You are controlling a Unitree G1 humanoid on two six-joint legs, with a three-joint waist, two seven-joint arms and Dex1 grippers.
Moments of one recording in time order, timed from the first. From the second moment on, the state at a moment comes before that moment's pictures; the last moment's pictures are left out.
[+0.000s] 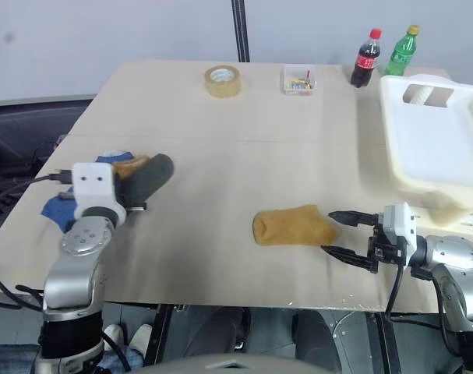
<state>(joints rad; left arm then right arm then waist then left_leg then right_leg) -0.14 0.37 0.26 -0.44 0.00 0.67 0.09 0.06 -0.71 -0.17 -0.20 0.58 0.10 1.26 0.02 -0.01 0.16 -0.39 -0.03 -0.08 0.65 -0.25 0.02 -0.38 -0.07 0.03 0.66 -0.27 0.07</state>
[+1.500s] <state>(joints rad) -0.10 0.39 0.21 -0.25 0.22 0.53 0.03 0.10 -0.71 -0.17 -0.23 0.57 0.10 1.24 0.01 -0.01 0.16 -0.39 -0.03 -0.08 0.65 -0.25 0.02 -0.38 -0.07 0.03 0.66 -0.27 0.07</state>
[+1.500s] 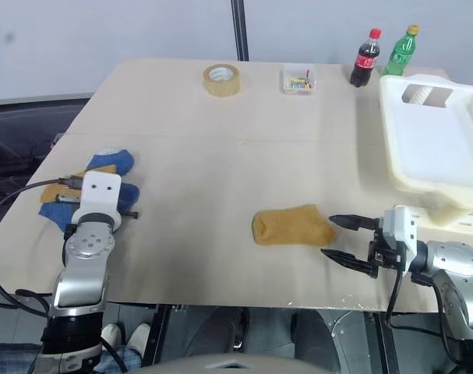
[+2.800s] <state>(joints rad) -0.16 0.35 0.24 -0.22 0.19 0.55 0.05 0.10 -0.70 -0.17 -0.21 0.55 0.05 1.24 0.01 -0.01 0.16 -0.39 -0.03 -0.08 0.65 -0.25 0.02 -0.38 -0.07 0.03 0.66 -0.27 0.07</state>
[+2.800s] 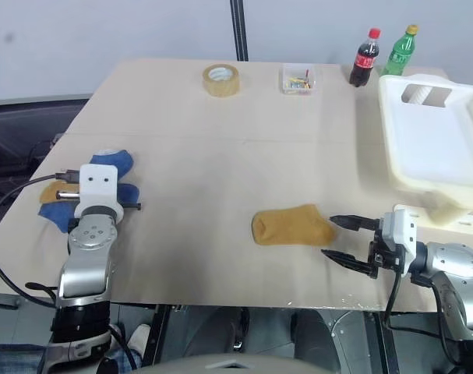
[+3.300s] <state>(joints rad) -0.55 0.20 0.12 -0.22 0.08 0.86 -0.02 0.09 -0.70 -0.17 -0.19 0.55 0.03 1.24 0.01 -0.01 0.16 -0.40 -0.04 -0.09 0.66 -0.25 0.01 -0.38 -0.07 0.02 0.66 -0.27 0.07</state>
